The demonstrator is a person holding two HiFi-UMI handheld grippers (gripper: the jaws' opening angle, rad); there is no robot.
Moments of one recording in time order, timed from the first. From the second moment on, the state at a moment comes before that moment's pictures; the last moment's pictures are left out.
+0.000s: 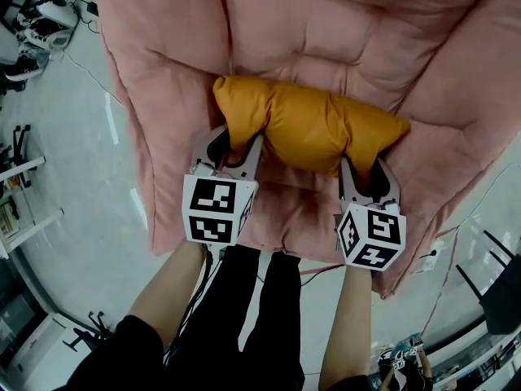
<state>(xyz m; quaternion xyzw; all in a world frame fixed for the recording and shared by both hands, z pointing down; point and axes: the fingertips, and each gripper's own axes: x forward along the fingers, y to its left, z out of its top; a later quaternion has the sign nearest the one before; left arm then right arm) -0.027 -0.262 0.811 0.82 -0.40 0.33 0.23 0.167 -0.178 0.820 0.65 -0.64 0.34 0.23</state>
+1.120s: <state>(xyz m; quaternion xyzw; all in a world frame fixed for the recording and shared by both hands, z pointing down) -0.036 -0.240 0.623 0.85 -0.43 0.27 0.15 0.159 -0.155 0.640 0.68 -0.66 0.26 0.18</state>
